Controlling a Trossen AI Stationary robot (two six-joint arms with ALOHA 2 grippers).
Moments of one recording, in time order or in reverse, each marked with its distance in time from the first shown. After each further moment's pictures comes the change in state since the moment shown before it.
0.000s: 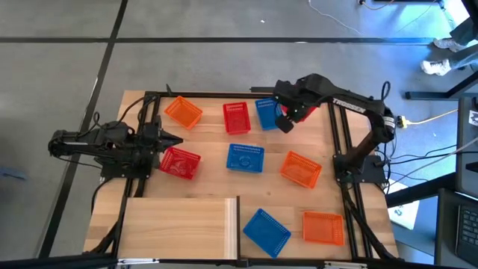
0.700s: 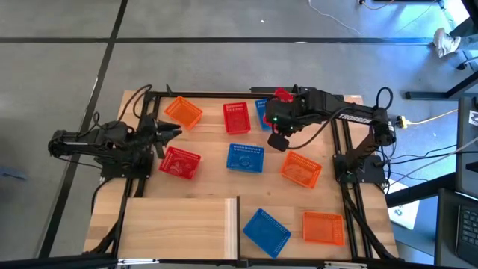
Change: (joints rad) left arm 0.000 0.000 0.000 0.017 -0.213 -0.246; right arm 0.268 0.013 0.129 0.051 0.062 -0.088
